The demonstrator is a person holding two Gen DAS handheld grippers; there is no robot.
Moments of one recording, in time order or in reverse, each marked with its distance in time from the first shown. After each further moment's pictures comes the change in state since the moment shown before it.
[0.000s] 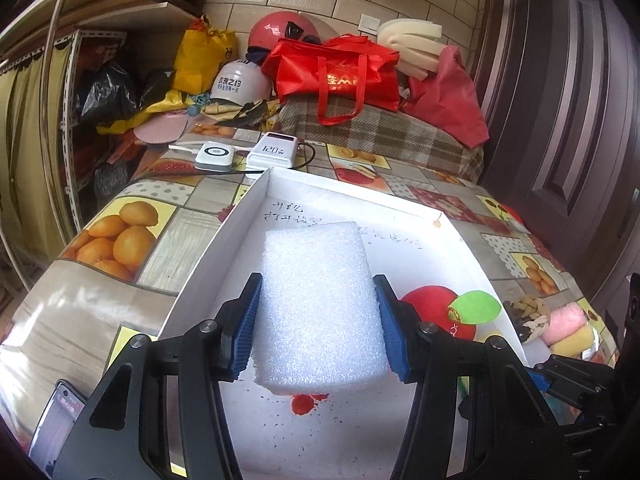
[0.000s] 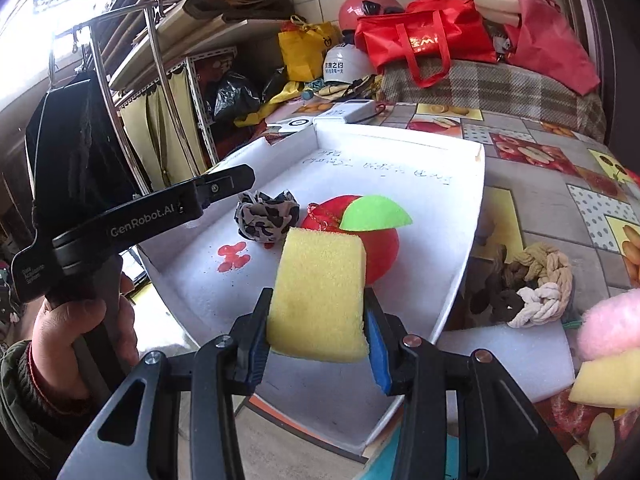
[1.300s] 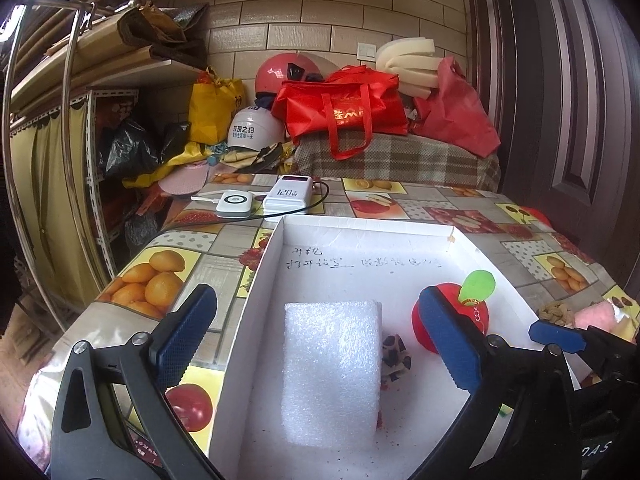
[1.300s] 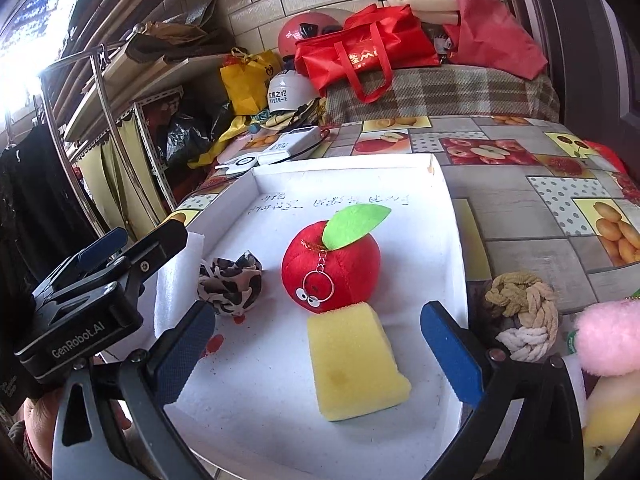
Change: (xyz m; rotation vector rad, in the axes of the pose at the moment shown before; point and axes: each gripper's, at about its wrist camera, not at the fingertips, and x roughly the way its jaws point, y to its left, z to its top) left arm -0.021 -0.023 -0.002 0.123 -0.157 0.133; right arm -0.004 -0.016 0.014 0.164 -0.119 -0.127
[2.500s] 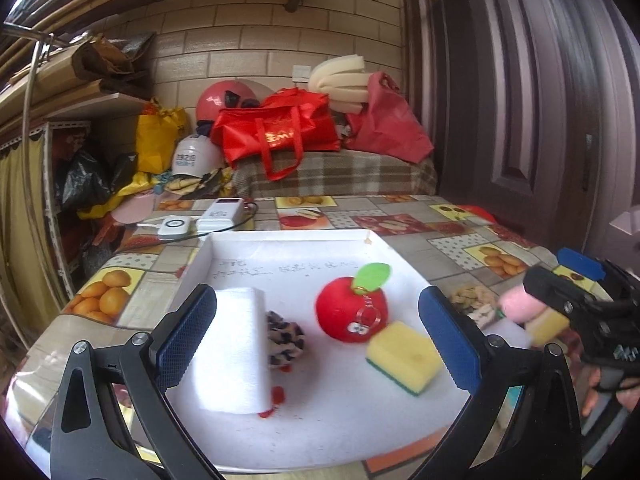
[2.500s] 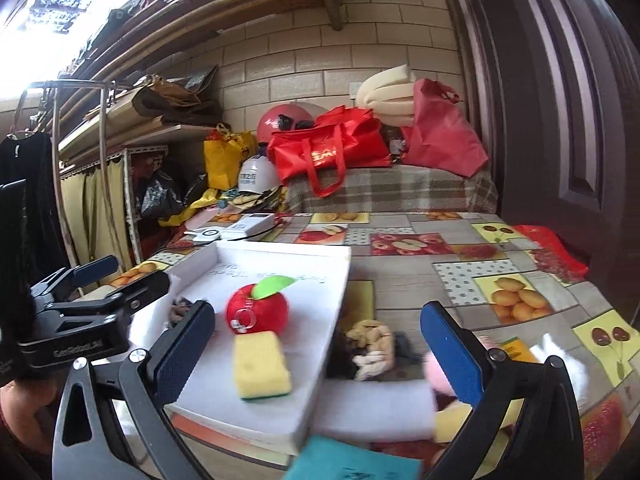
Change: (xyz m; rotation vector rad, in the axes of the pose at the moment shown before) left arm -0.044 -0.060 -0.015 0.105 -0.066 -0.217; right arm -0.100 -0.046 -0.019 -0.092 -0.343 -0.228
